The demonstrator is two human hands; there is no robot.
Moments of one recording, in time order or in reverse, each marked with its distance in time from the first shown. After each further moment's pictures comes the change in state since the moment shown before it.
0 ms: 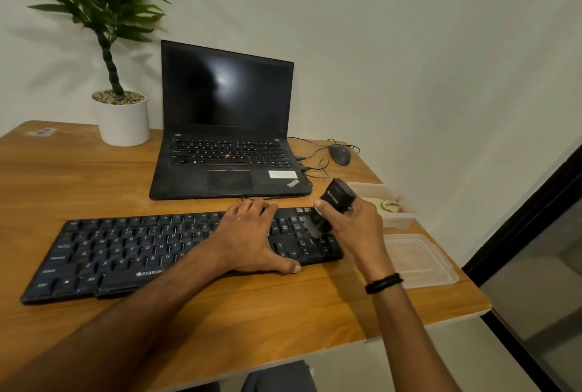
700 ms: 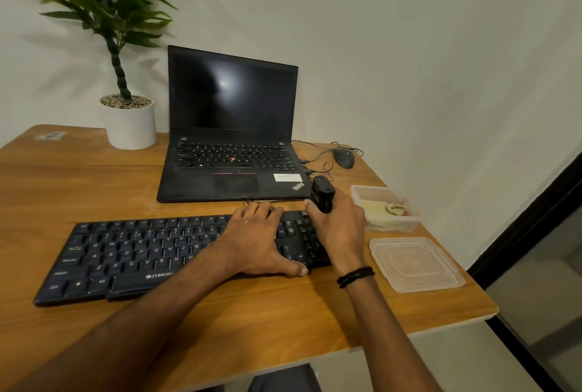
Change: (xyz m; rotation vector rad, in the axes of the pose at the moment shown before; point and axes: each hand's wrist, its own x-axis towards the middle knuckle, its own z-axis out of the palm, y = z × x) left_hand 0.000 -0.002 0.004 -0.011 0.028 0.007; right_hand -0.004 -0.028 0.032 -0.210 0.081 -0.138
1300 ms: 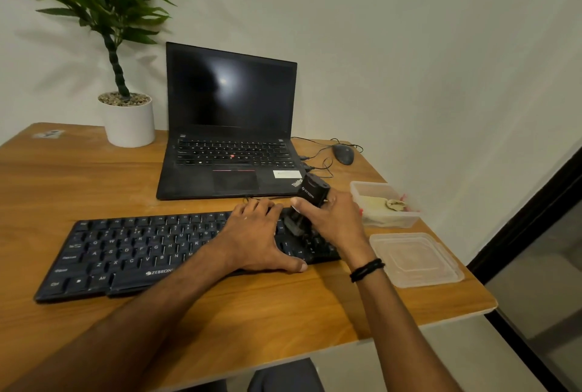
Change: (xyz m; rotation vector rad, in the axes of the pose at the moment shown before) left_hand 0.000 0.000 0.003 0.018 -0.026 0.013; right_hand 0.002 0.006 -0.004 0.124 -0.186 0.009
